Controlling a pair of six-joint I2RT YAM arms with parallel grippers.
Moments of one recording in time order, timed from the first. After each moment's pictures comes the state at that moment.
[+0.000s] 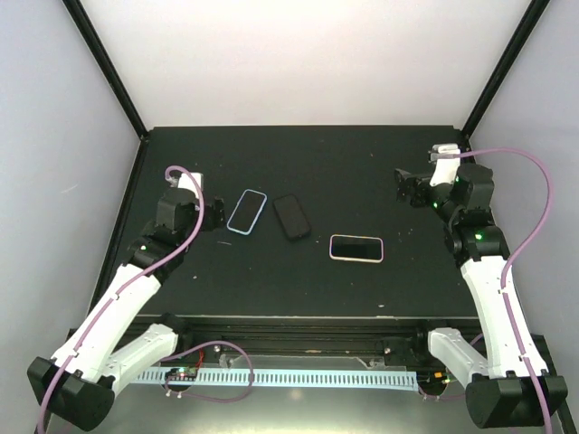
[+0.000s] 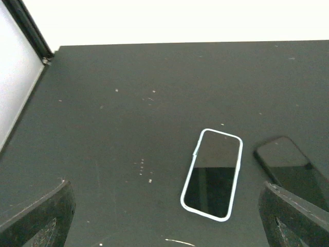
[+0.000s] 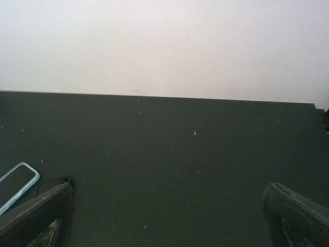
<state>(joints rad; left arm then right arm) -0.37 0.87 0.83 -0.48 -0.35 -0.21 0.06 0.94 0.99 -0.38 -0.17 0.05</state>
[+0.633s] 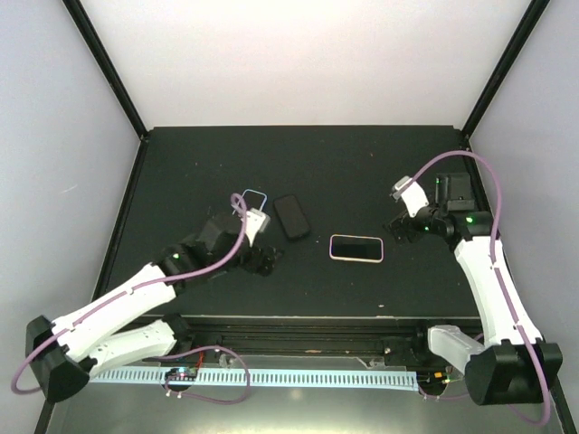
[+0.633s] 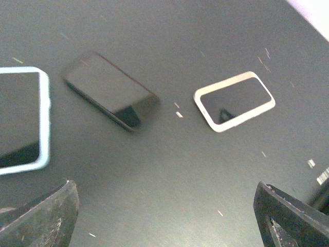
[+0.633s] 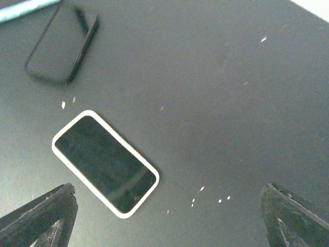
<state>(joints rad) -0.81 0.94 0.77 -0.52 0.02 -0.35 0.06 1.08 1.00 -0.85 -0.33 -0.59</state>
